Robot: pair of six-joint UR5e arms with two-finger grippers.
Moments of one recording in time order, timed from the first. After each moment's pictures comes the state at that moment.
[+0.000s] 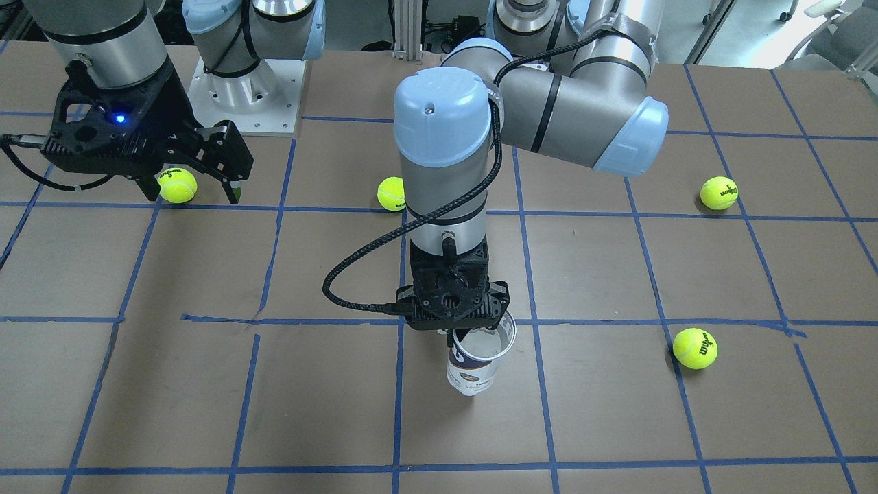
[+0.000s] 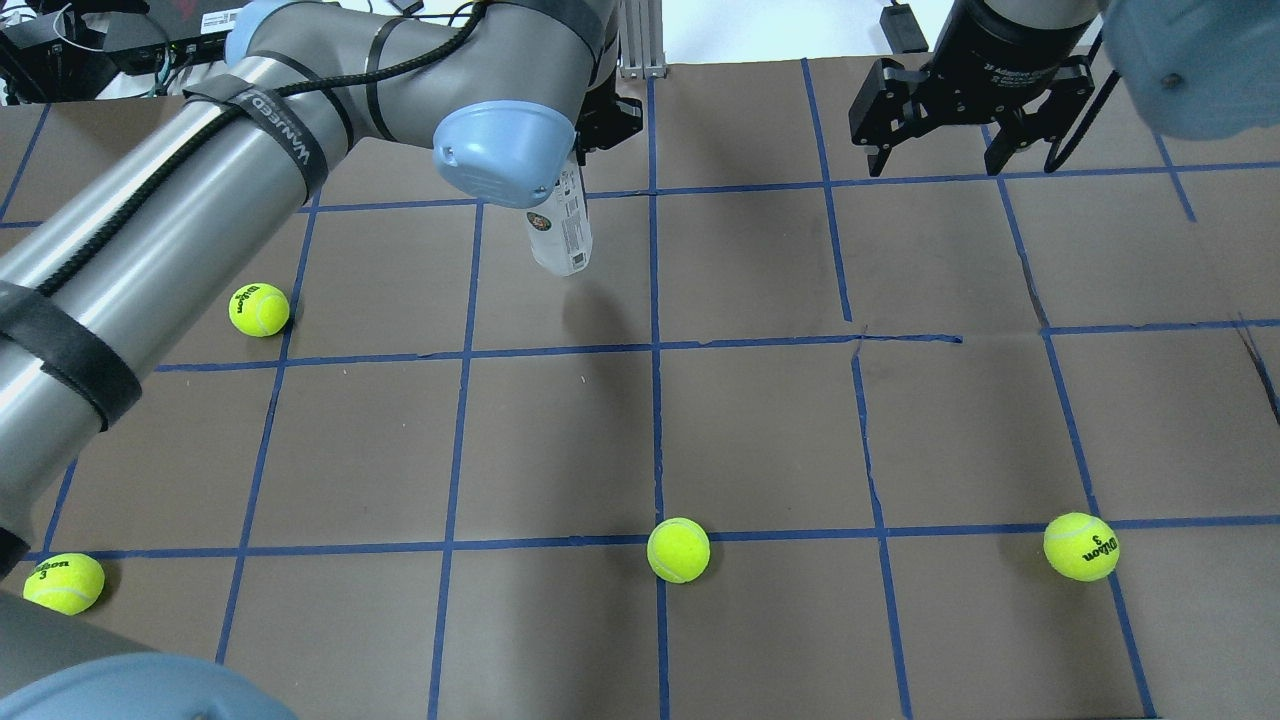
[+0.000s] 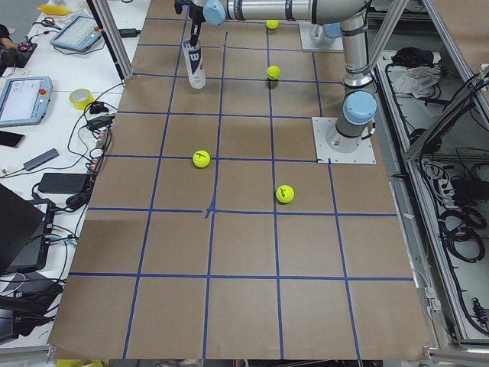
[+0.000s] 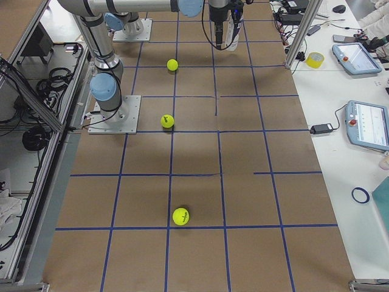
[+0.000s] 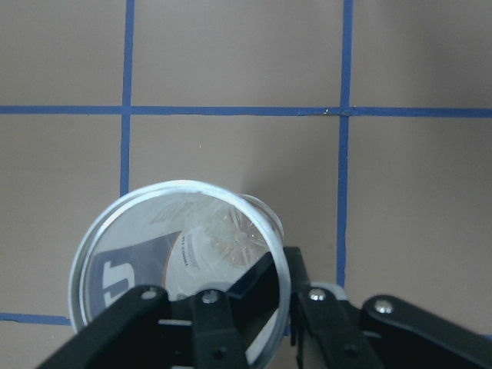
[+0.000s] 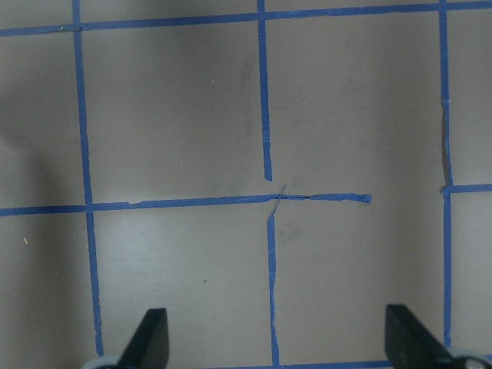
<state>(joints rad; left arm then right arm) -1.90 -2.03 -1.35 -1.09 1.80 -0.31 1.58 -1.52 1.50 -1.64 -1.56 0.05</state>
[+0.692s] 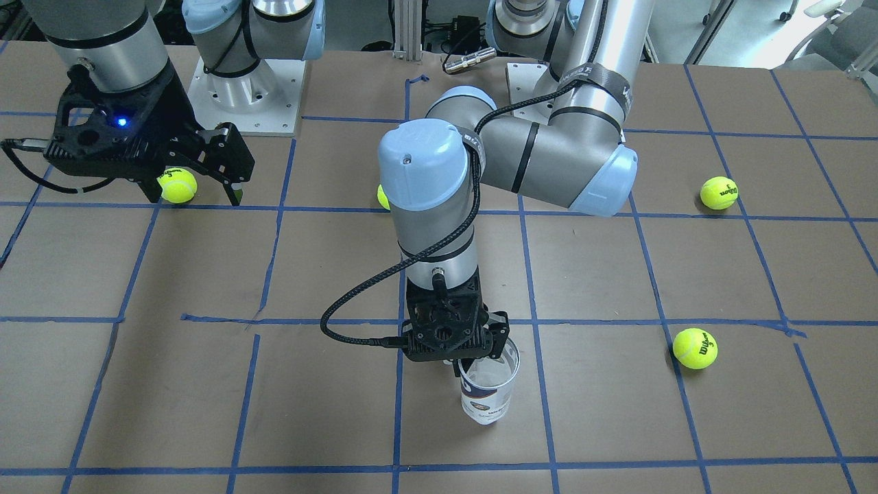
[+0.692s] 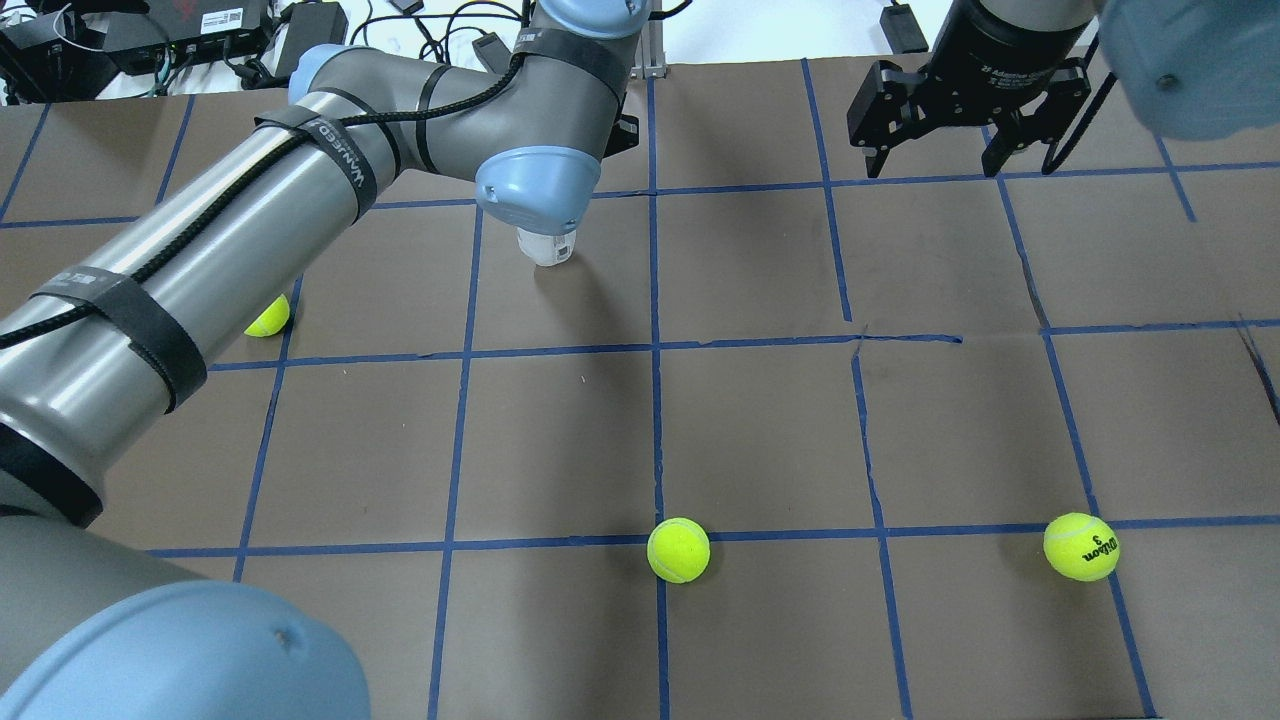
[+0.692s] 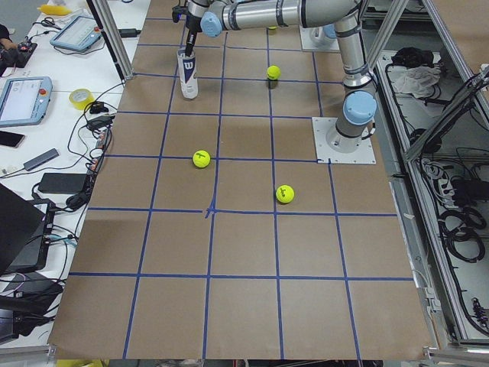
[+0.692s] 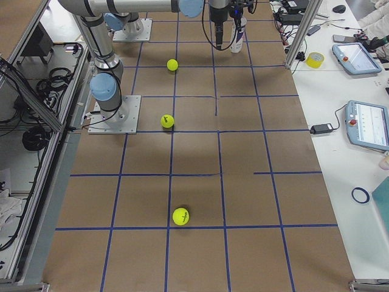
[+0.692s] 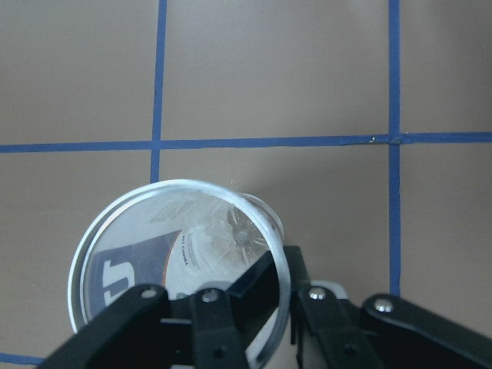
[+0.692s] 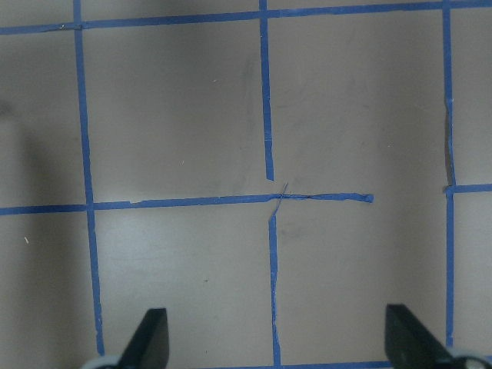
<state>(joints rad) -1.90 -2.09 -1.37 -0.98 1.87 -0.29 1.58 -1.52 1.50 -1.64 -1.56 0.05</state>
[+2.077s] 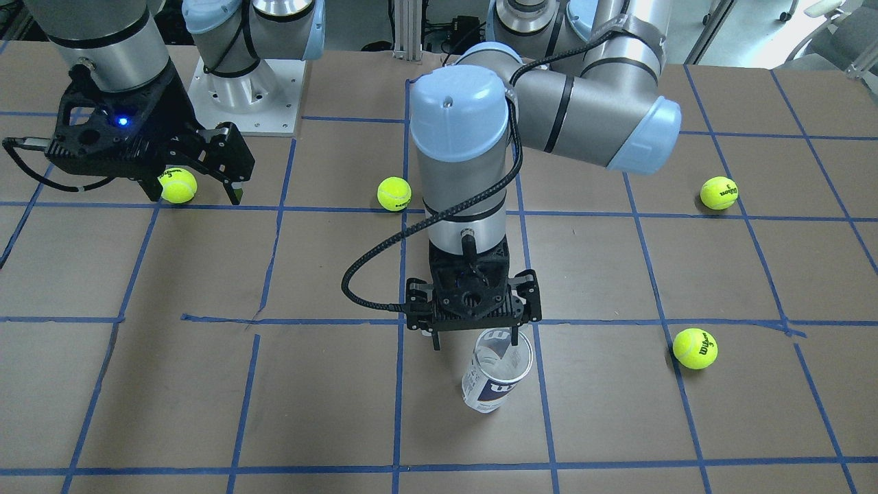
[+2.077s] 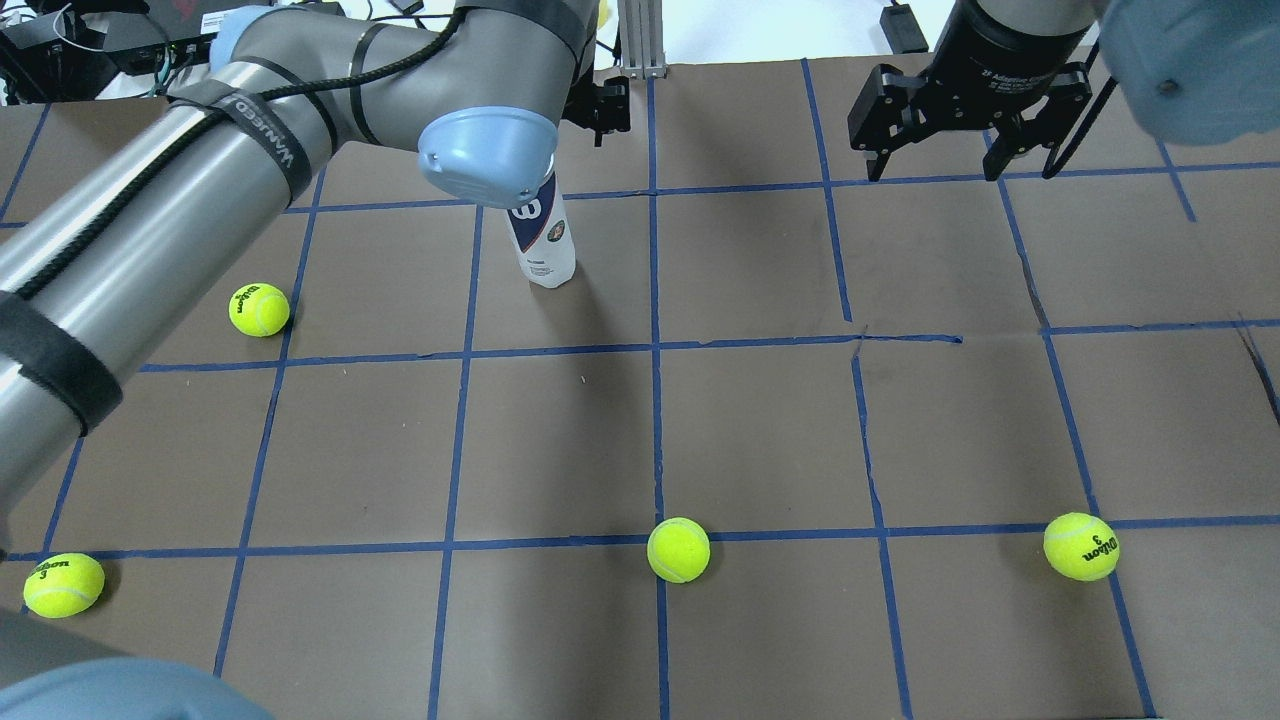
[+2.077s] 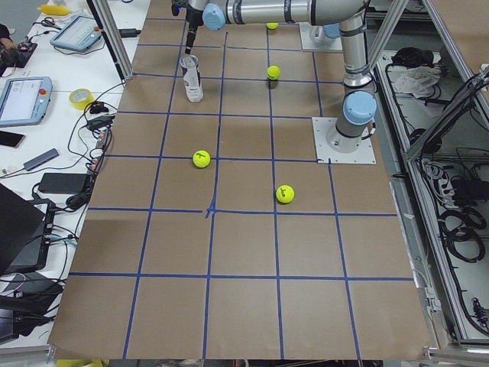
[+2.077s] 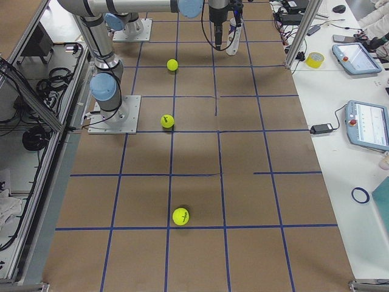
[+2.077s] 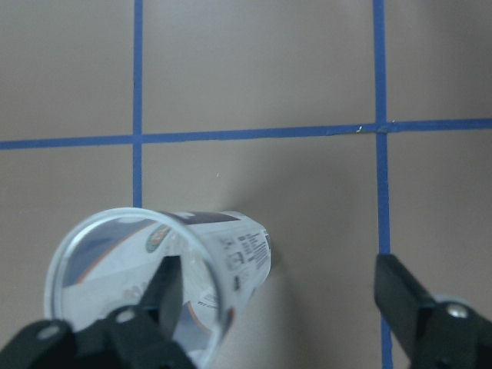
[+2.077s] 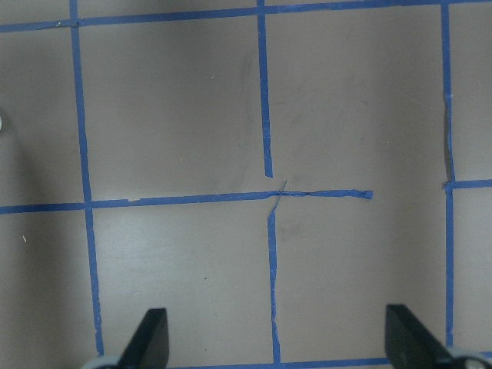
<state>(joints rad) -1.87 -1.97 -1.36 -1.09 1.81 -0.27 1.58 -1.52 1.51 -1.64 -1.56 0.06</state>
